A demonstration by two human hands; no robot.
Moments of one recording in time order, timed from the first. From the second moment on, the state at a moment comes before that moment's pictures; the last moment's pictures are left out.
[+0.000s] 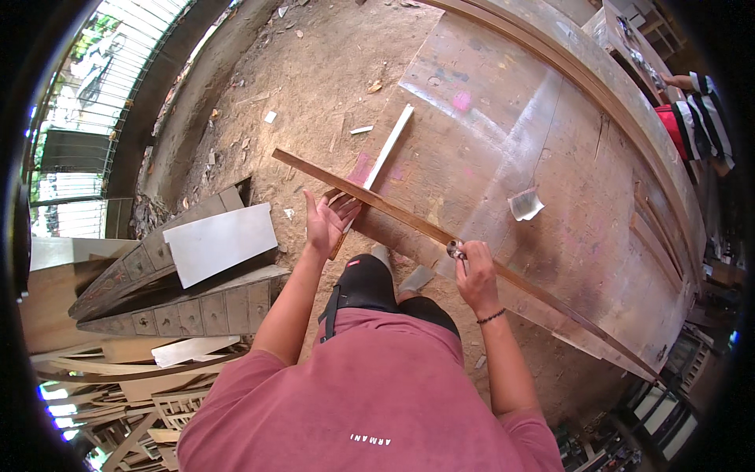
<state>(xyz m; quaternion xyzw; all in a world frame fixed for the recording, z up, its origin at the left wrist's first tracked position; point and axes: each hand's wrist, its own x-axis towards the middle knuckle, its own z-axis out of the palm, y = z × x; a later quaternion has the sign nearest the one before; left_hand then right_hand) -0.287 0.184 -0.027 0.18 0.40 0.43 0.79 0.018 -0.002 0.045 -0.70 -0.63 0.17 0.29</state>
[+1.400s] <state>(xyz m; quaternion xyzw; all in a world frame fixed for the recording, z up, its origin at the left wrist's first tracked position) -0.379 0.292 -0.106 0.17 0.48 0.47 0.72 -0.209 0.282 0.024 -0.54 -0.73 0.26 0.35</state>
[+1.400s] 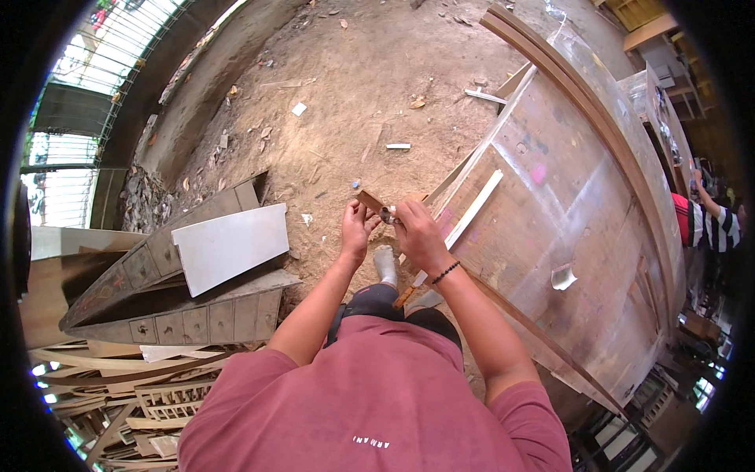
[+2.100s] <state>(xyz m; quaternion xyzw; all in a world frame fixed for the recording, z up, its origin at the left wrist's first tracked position) -0.389 0.306 -0.084 0.57 0.52 0.45 0.44 -0.164 0.228 0.053 -0.61 -0.71 0.22 0.27</state>
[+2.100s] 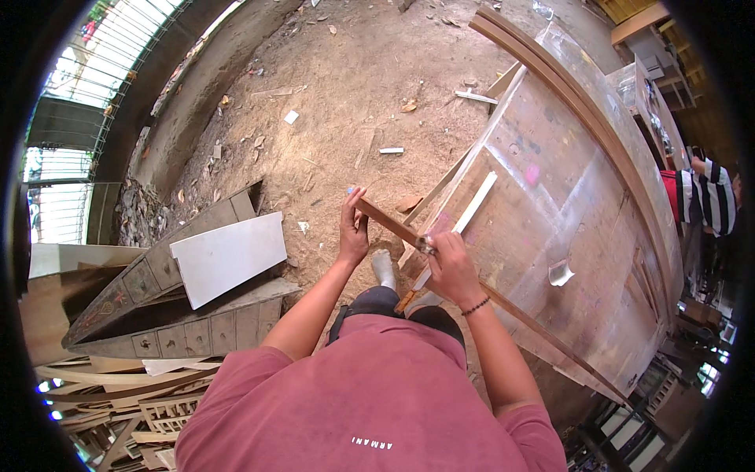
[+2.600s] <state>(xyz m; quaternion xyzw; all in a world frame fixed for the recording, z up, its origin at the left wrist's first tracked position) -0.390 0.303 -0.120 0.52 0.49 0.43 0.55 -0.265 0.323 0.023 -0.53 -0.75 0.22 0.33</state>
